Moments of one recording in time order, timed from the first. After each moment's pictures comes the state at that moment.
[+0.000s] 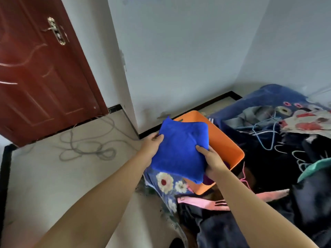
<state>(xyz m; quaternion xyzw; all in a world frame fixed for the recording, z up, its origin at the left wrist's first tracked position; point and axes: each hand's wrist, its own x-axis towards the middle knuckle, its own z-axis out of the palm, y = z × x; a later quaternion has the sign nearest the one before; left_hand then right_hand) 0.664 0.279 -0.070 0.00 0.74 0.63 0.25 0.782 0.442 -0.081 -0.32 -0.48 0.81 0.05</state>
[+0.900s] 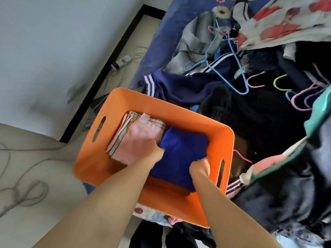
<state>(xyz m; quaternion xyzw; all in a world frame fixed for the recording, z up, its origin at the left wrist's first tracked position) 0.555 0.527 -0.355 0.28 0.86 0.06 0.43 0.714 0.556 -0.339 -0.82 -0.40 0.40 0.04</state>
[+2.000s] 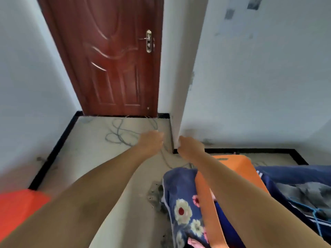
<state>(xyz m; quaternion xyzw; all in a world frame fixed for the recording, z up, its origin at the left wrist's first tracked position) 0.590 0.157 -0.021 0.11 0.99 0.08 0.04 0.604 0.312 -0.005 0.06 -0.99 0.04 -0.10</state>
